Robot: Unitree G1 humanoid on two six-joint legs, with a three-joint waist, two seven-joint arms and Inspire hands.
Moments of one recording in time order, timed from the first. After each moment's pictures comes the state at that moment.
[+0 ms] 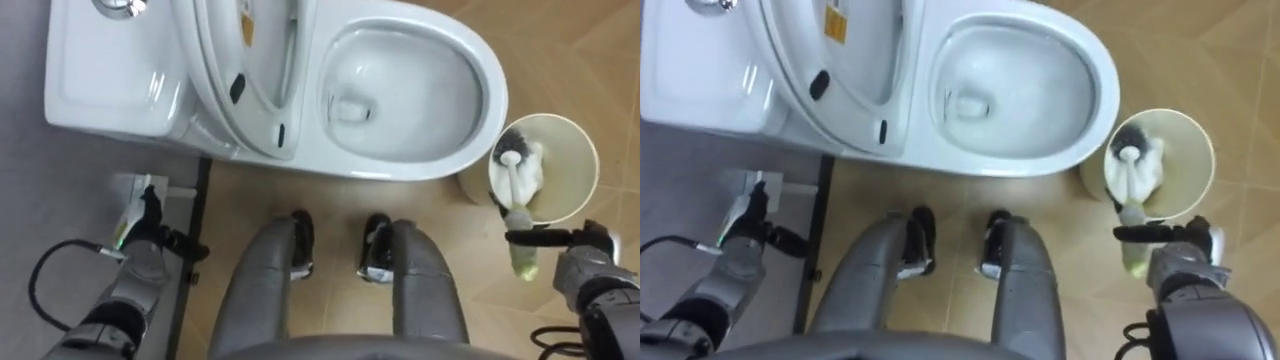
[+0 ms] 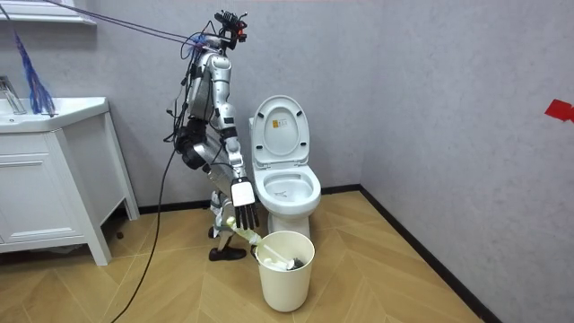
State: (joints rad) left arm -0.12 0.31 -0.19 0.99 0.20 0.03 0.28; right arm -0.30 -0.46 0.10 1.34 0.38 0.05 -0.28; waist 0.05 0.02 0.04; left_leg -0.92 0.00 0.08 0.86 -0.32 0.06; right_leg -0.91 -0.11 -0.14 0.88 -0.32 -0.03
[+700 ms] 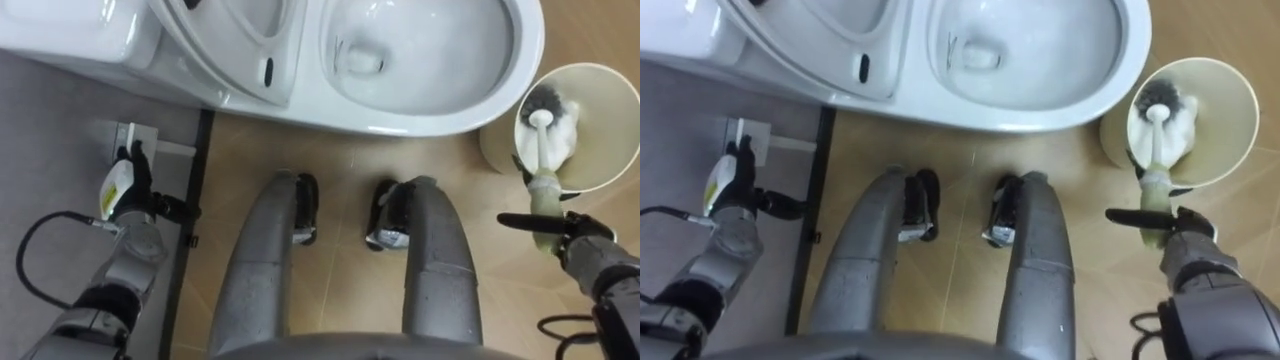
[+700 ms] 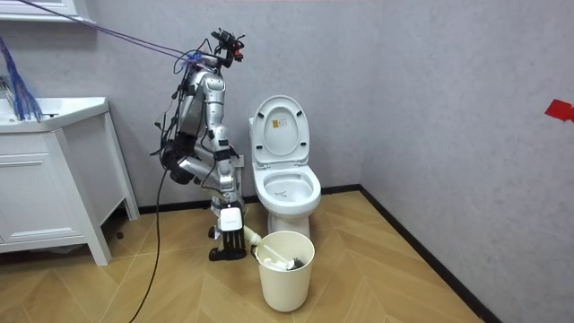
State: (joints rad) left arm -0.15 0.35 -0.20 0.89 0.19 0.04 0.40; right arm -0.34 -0.50 0.18 1.36 0.67 0.09 -0.11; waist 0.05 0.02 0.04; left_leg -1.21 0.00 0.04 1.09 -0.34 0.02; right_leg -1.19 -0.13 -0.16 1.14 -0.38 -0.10
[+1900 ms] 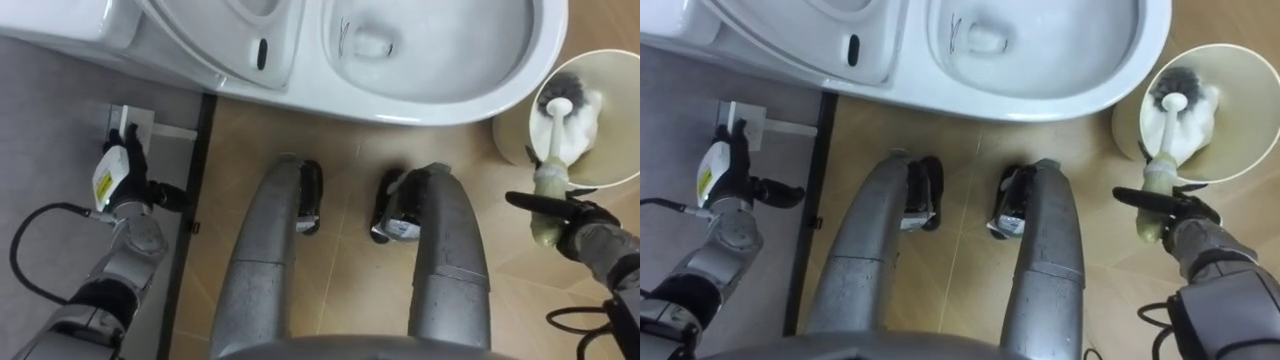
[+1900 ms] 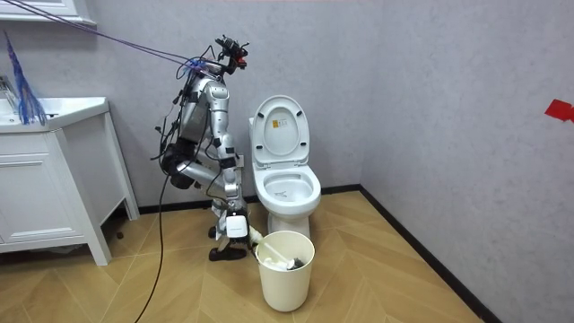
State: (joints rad) left arm -0.16 0.39 -0.28 0.88 0.07 0.00 0.46; right arm -0.39 -0.57 0.32 1.40 0.90 0.09 0.01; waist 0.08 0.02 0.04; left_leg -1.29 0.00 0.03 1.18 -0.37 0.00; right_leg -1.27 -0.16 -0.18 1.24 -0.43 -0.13
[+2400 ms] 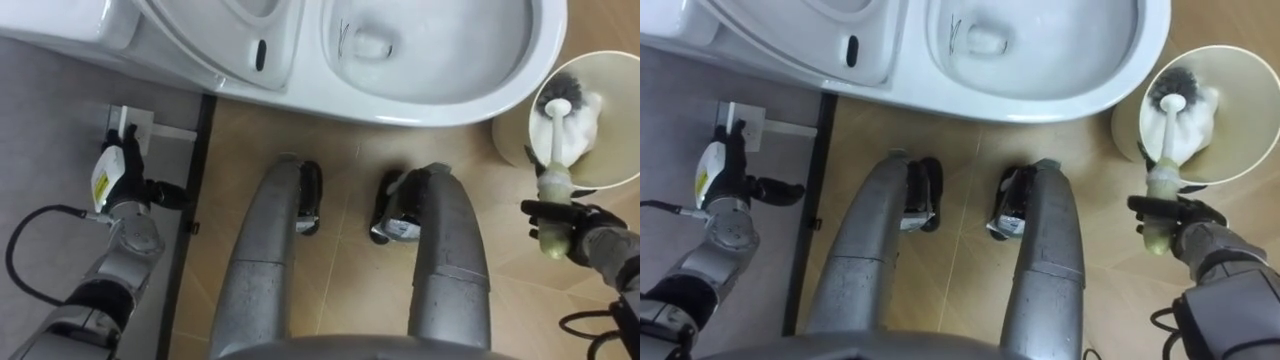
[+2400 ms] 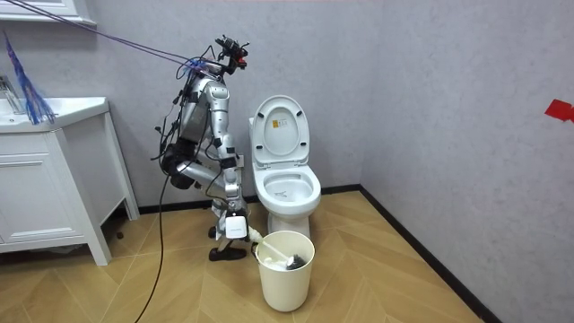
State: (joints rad) left arm -0.15 0.40 -0.29 0.88 0.07 -0.02 0.45; right arm -0.39 -0.58 0.35 1.40 0.85 0.11 0.02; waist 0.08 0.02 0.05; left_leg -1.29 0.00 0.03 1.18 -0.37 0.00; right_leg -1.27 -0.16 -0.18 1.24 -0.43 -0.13
